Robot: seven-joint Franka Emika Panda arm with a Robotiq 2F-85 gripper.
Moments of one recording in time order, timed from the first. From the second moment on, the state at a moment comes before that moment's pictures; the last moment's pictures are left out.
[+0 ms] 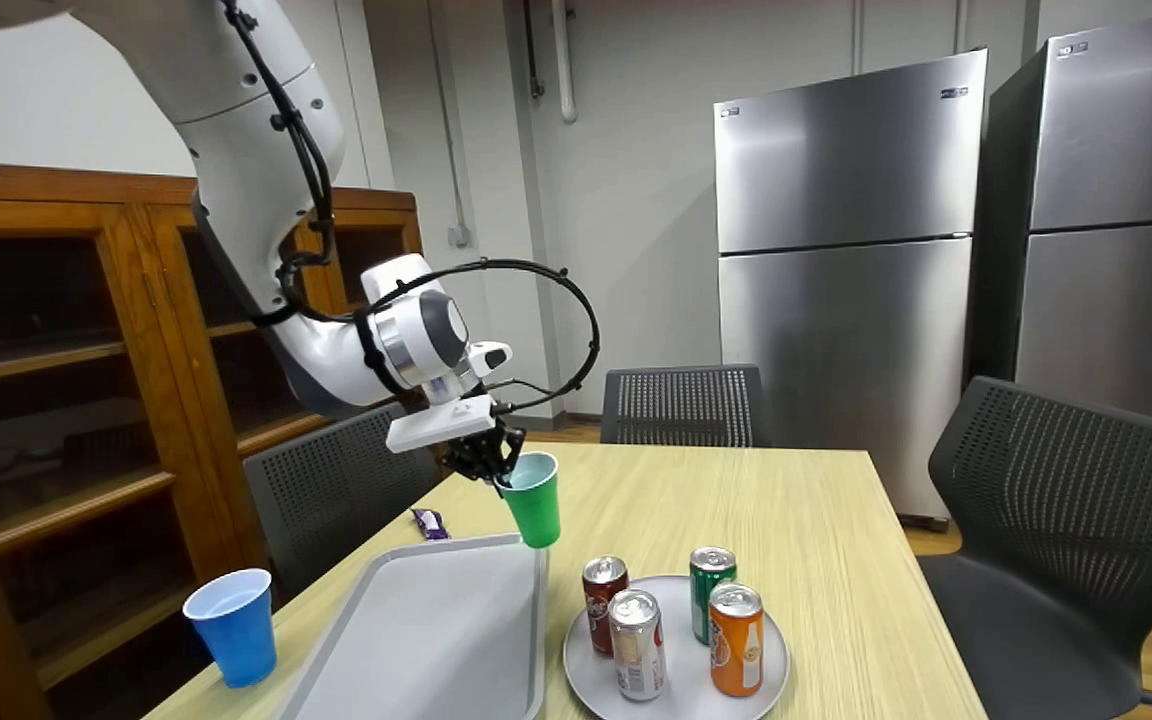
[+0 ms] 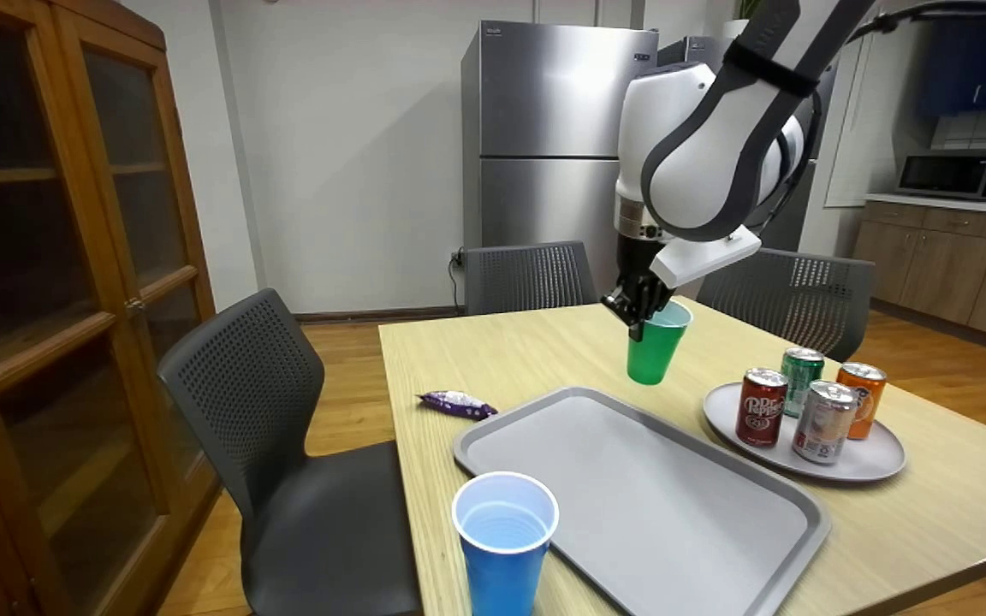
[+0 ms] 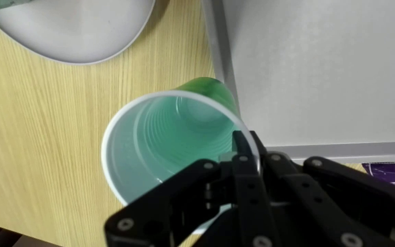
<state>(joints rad) 0.14 0.37 -0.11 -2.19 -0.47 2.78 0.22</state>
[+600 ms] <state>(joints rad) 0.08 0.54 -0.11 -2.02 -0.31 2.79 0.11</state>
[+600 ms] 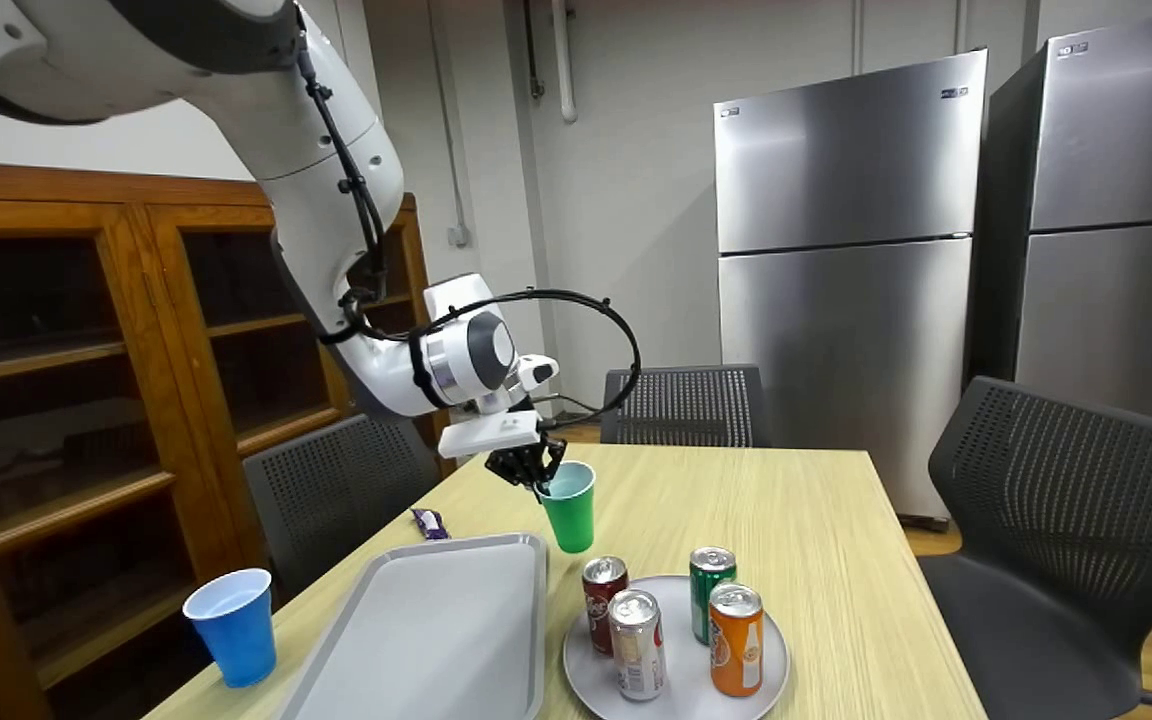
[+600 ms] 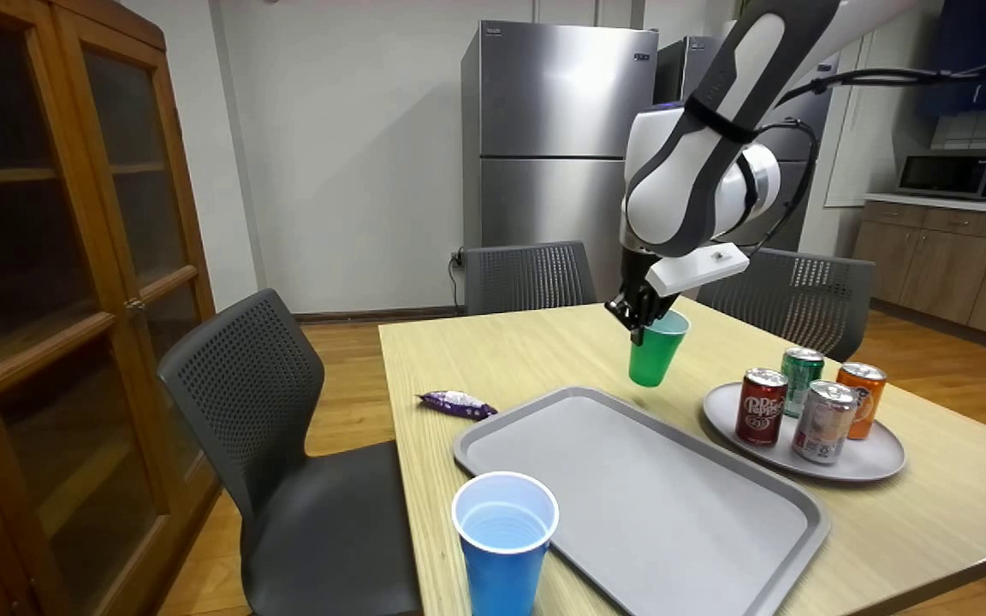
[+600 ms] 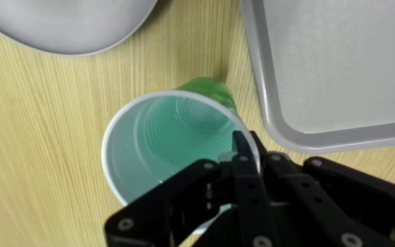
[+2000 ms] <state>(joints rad) 0.06 0.70 -0.11 -1.86 -0.23 2.78 0.05</state>
